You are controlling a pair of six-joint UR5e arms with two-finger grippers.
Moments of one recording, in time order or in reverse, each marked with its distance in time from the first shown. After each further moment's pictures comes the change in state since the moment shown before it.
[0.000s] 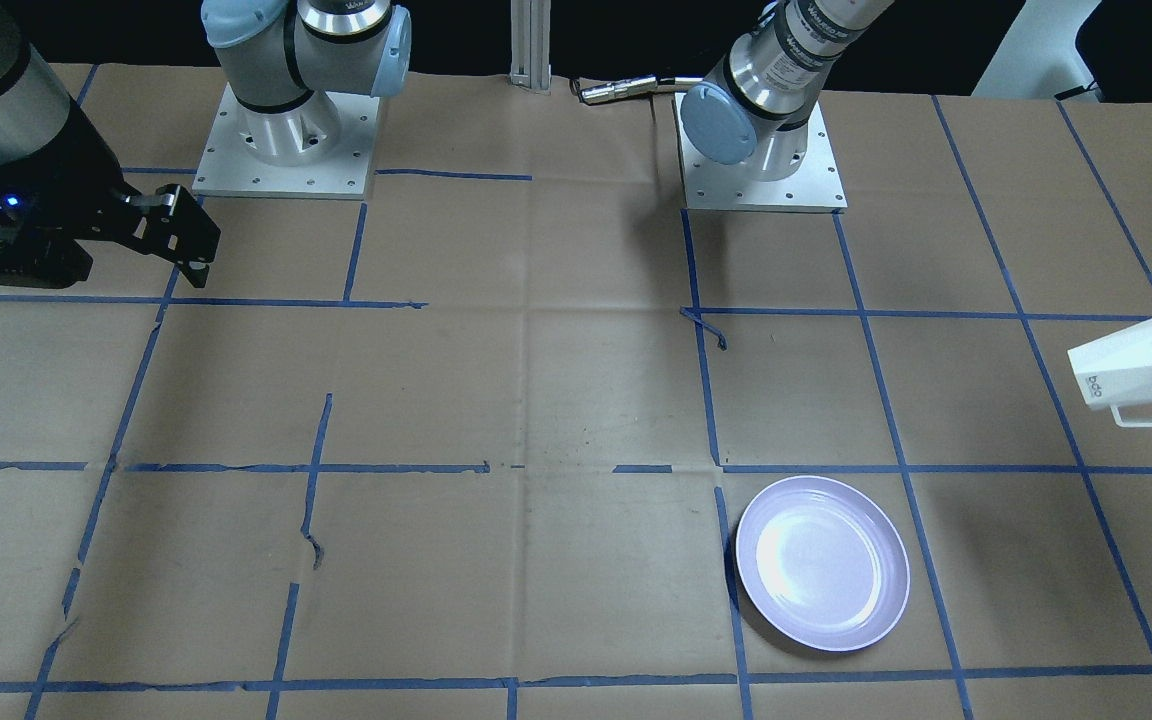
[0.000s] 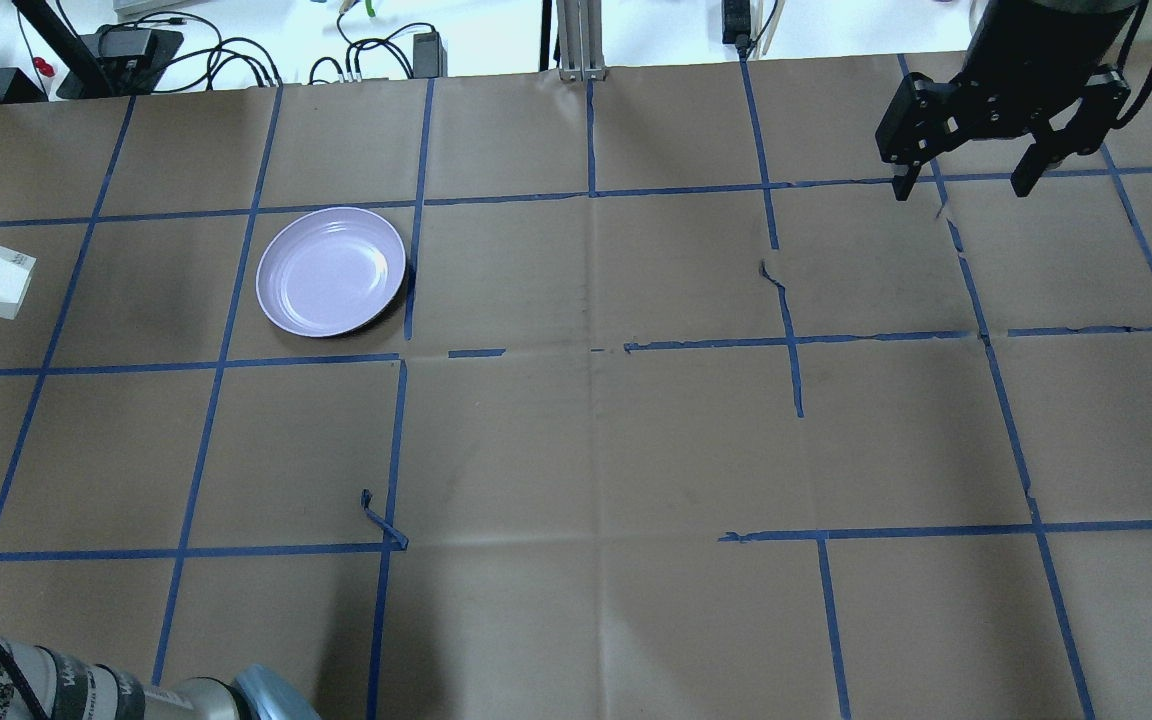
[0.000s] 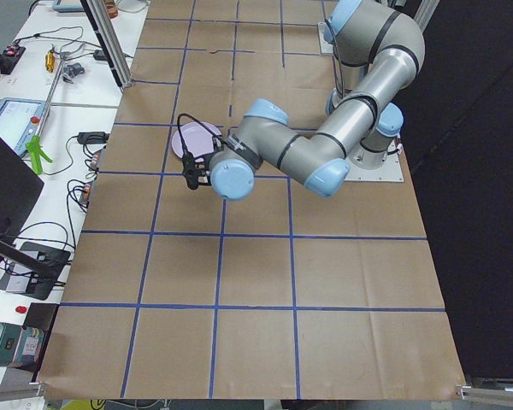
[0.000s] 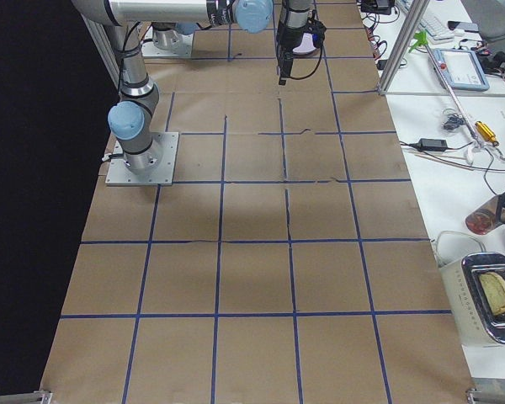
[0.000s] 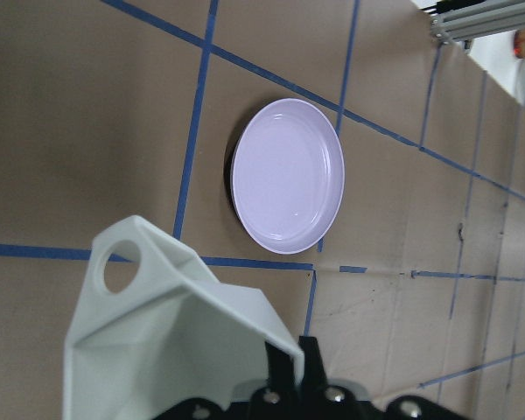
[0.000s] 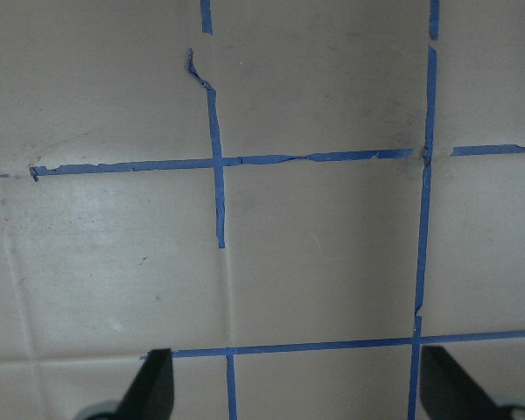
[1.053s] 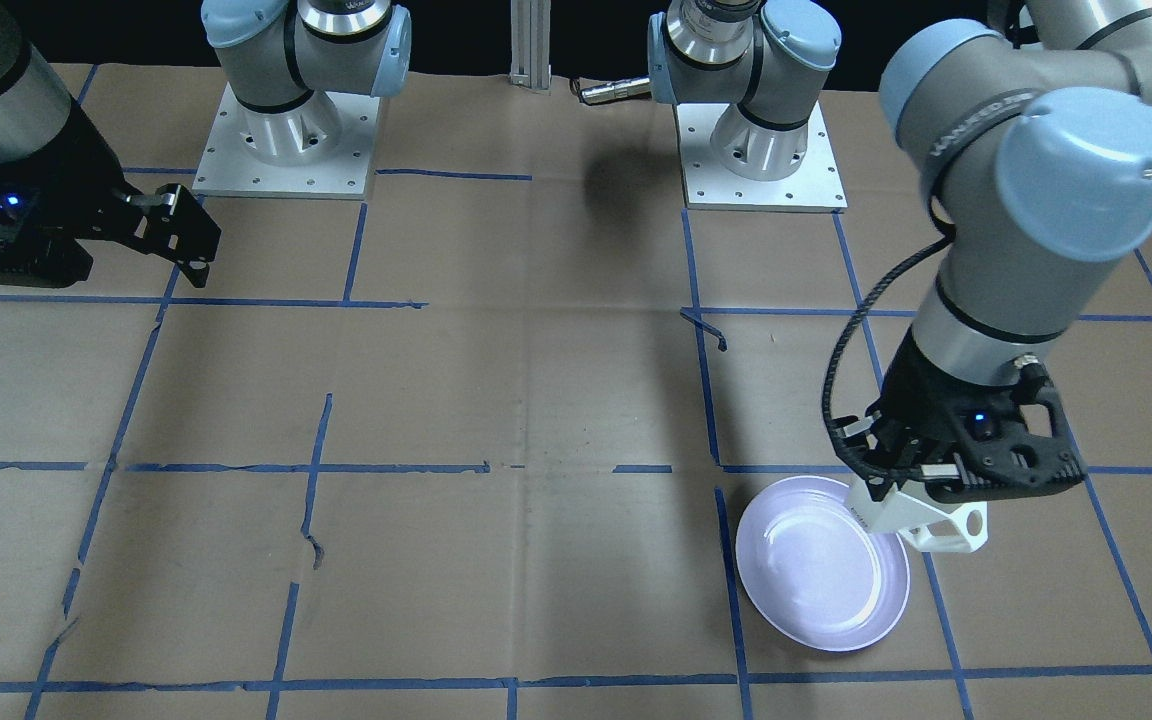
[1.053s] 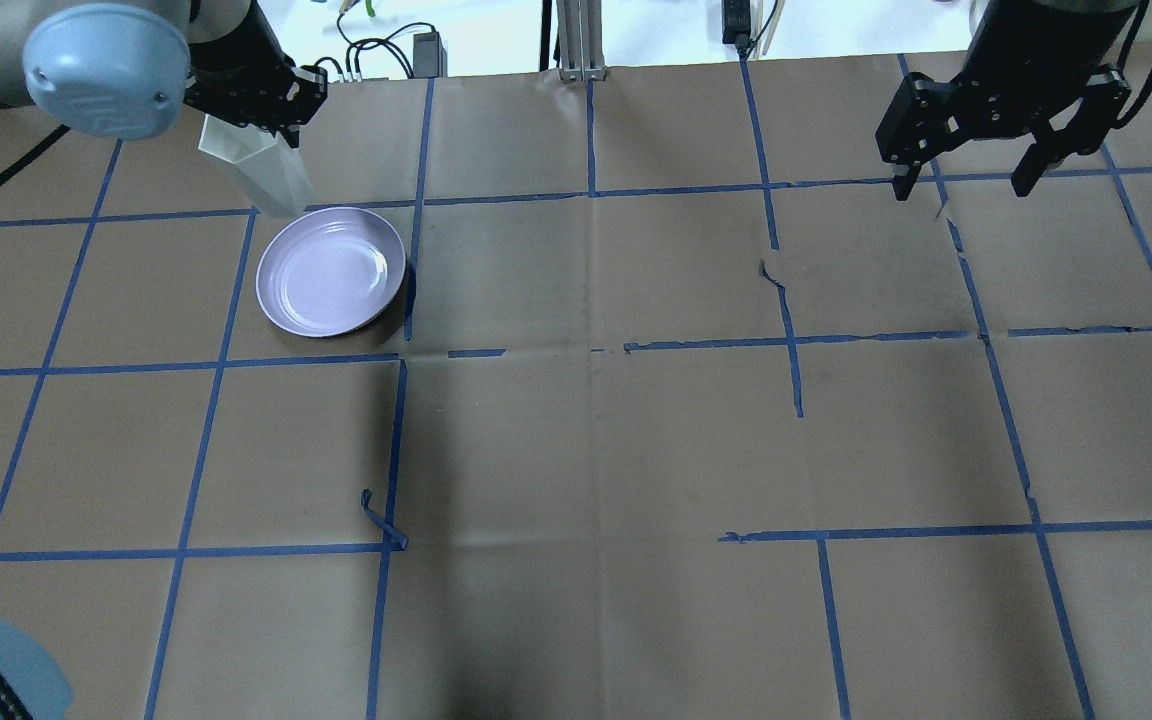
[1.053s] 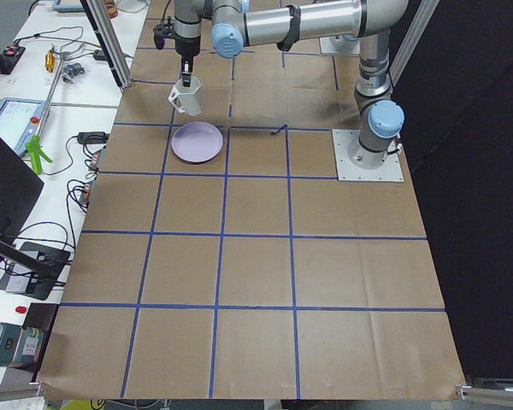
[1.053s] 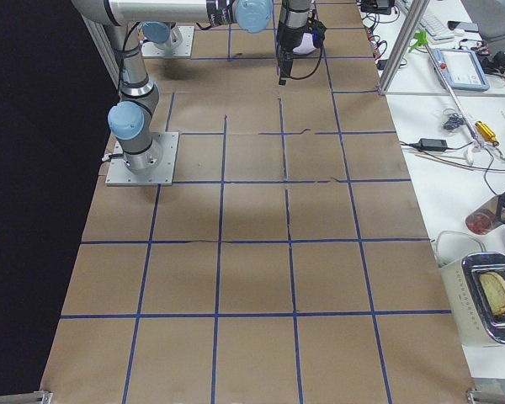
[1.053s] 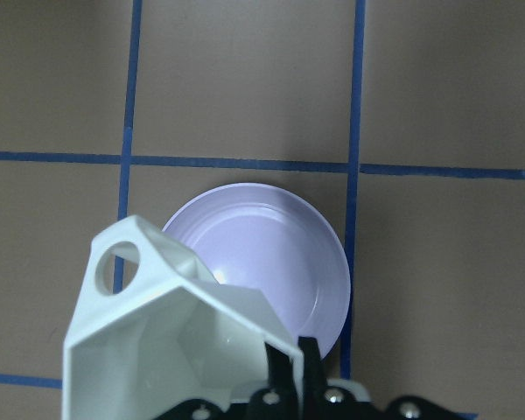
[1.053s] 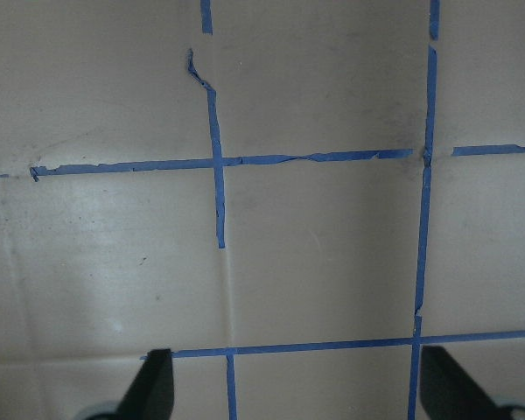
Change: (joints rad) left arm -0.750 0.040 -0.226 0.741 0.593 -0.685; right arm 0.000 0.000 0.000 0.000 0.000 0.000
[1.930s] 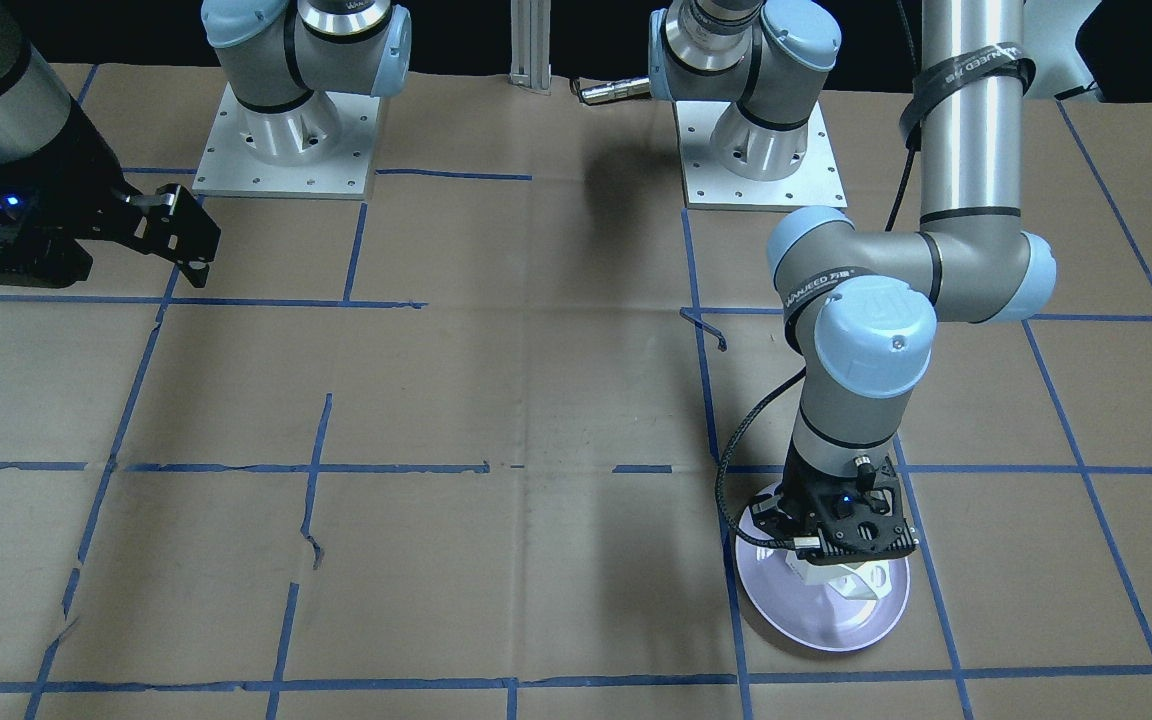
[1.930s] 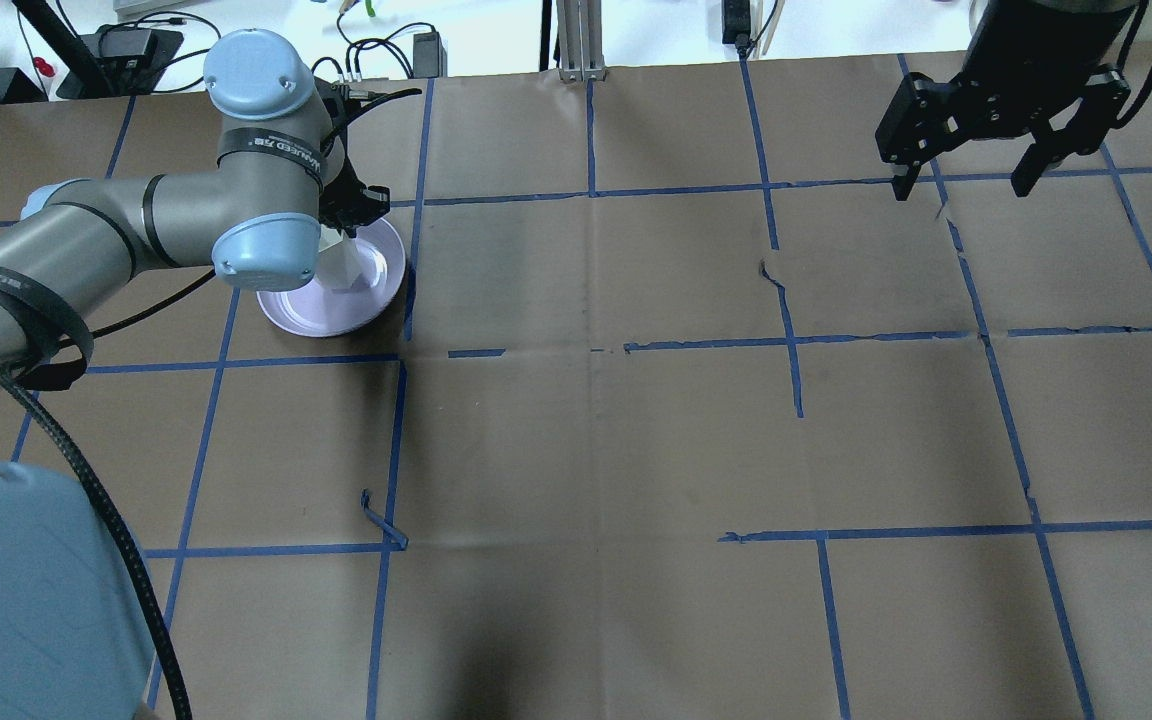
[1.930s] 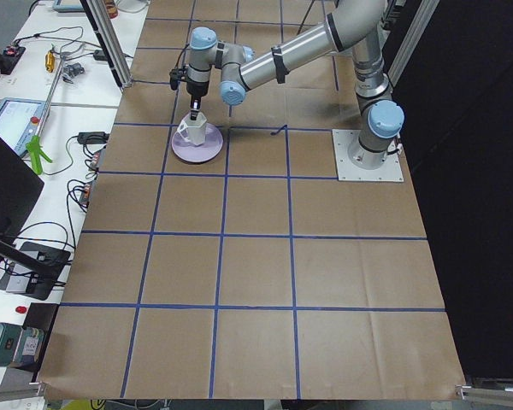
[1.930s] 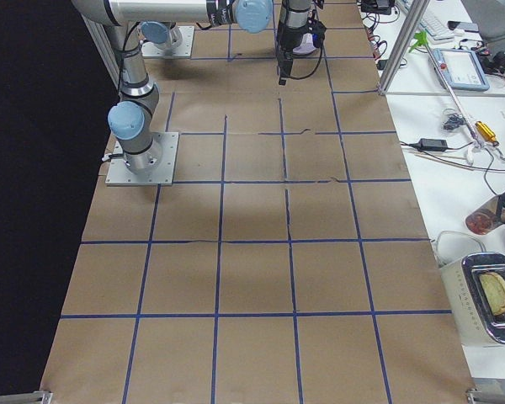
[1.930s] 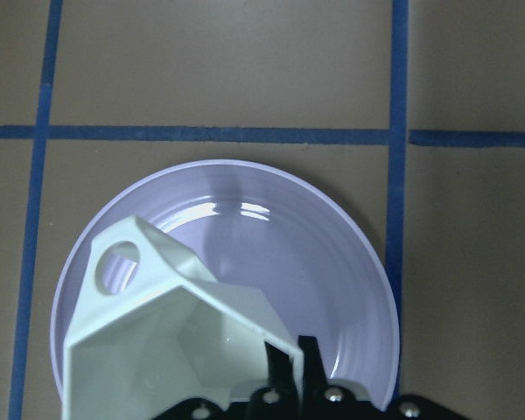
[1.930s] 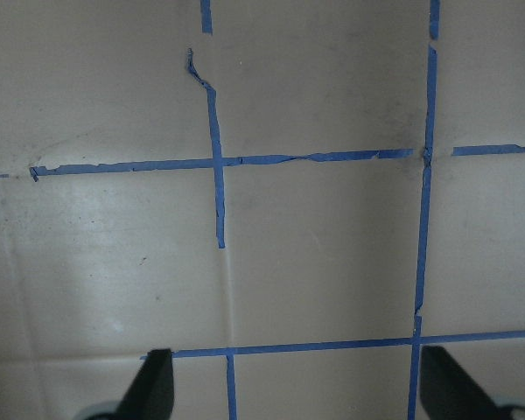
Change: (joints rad) left arm -0.008 -0.139 -0.232 0.381 0.044 -0.003; right arm 0.000 0.000 0.000 0.000 0.000 0.000
